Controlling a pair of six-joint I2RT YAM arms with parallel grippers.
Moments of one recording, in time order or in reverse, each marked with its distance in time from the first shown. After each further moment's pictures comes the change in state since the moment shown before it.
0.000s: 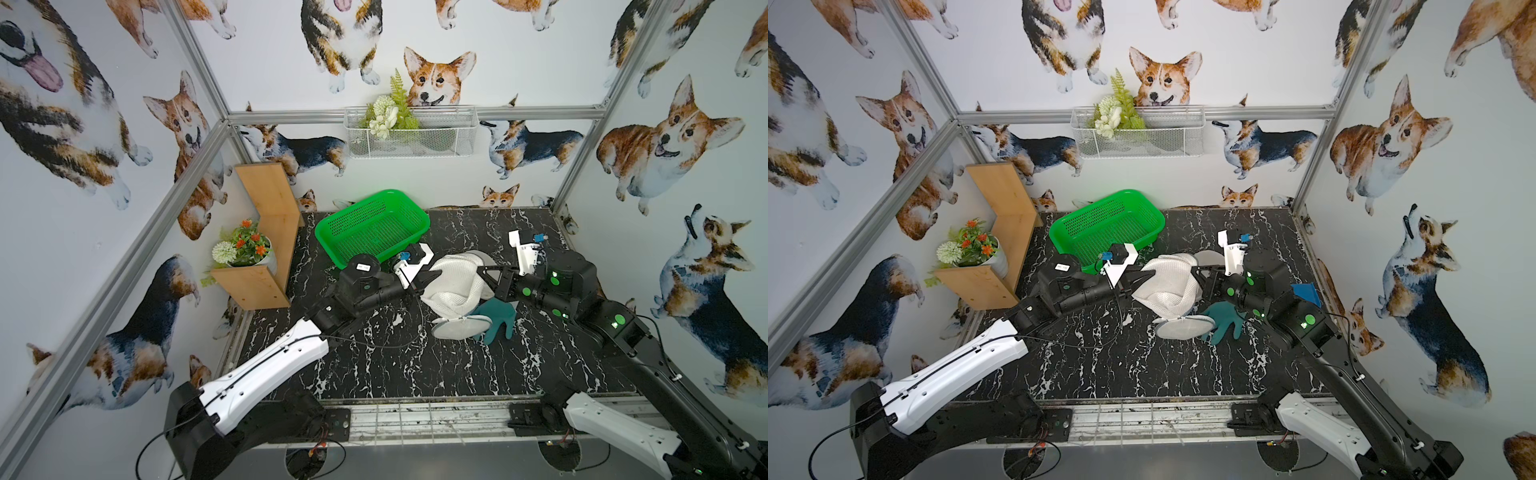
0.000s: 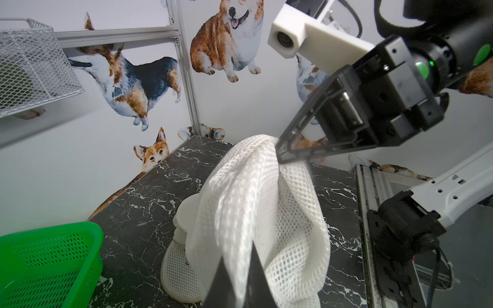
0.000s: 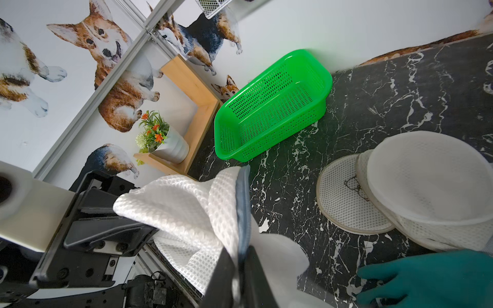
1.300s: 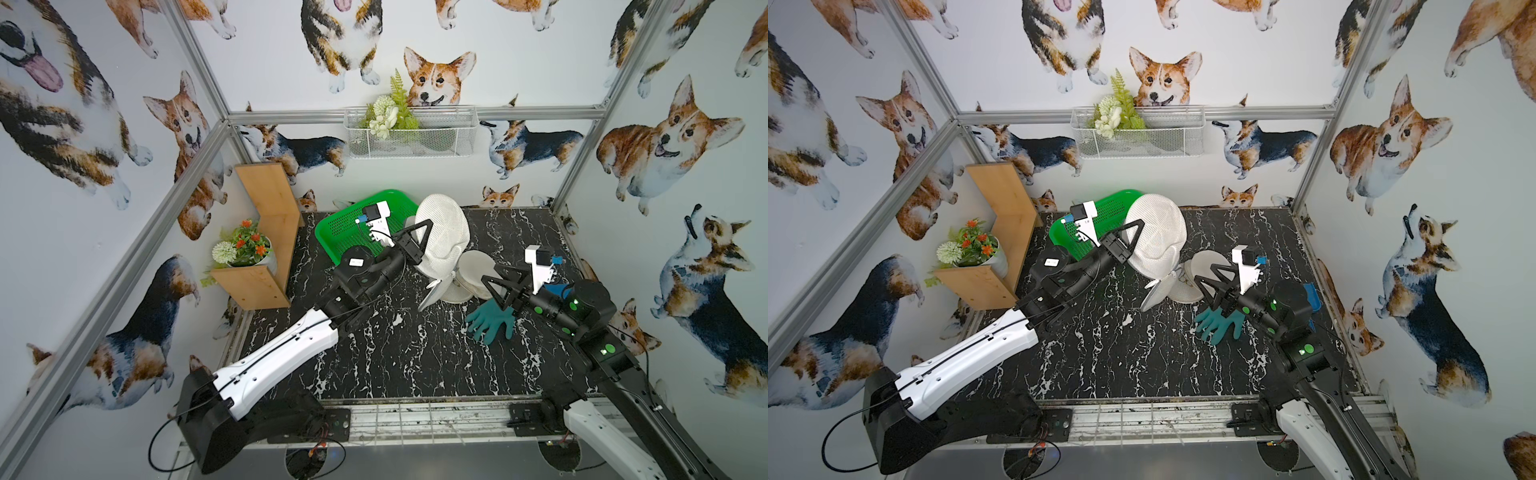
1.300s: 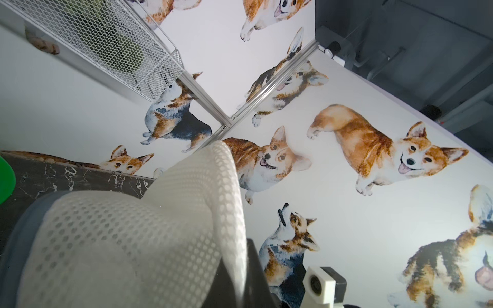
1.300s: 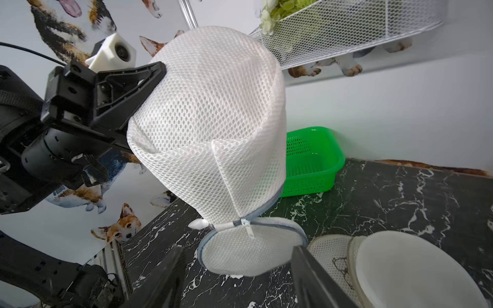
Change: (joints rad) left arm 0.004 0.097 0.076 0.363 -0.360 -0.993; right arm -0.227 -0.197 -0.412 0.559 -0.312 -0.293
